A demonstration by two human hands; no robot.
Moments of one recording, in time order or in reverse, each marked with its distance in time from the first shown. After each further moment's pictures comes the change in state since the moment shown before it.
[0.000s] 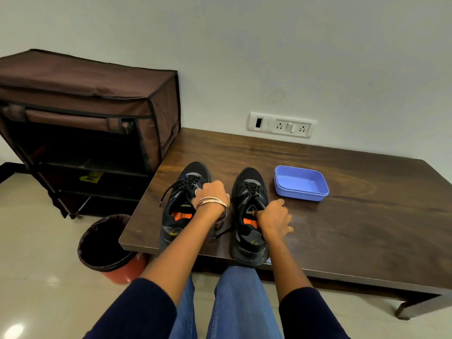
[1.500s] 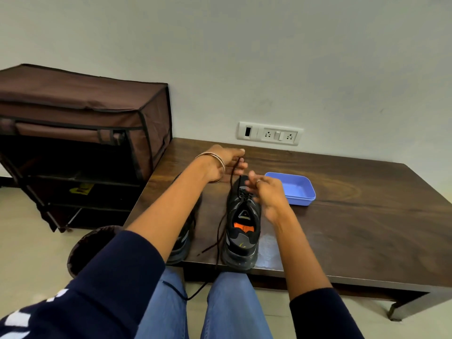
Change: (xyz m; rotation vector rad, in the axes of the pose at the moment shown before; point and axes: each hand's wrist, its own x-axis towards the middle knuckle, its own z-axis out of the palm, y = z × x) left_hand -0.008 0.081 -0.087 -1.007 -0.386 0.002; right_hand -0.007 -0.038 -0.072 0.889 -0.415 -0.198
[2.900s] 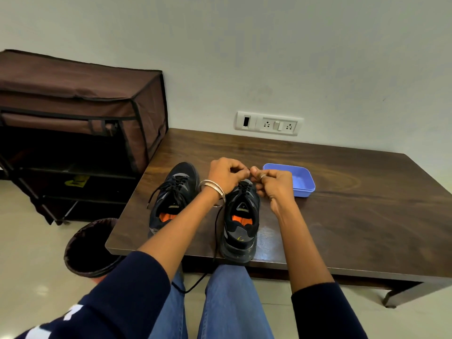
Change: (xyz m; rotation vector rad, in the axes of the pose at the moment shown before) left_hand 0.026 -0.077 0.009 0.556 0.176 0.604; right_hand 0.017 0.011 -0.019 -0.134 0.167 -0.105
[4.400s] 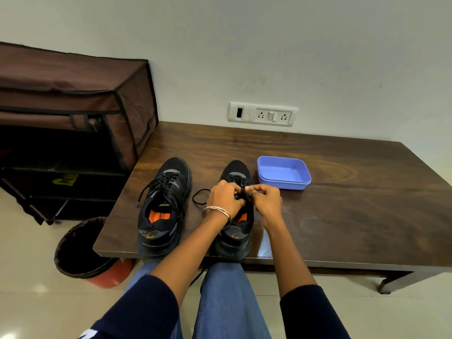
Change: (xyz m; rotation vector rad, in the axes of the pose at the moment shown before) left_hand -0.022 -0.041 0.061 0.379 -0.101 -0.196; right_hand 0.008 0.062 -0.001 -0.189 0.075 0.022
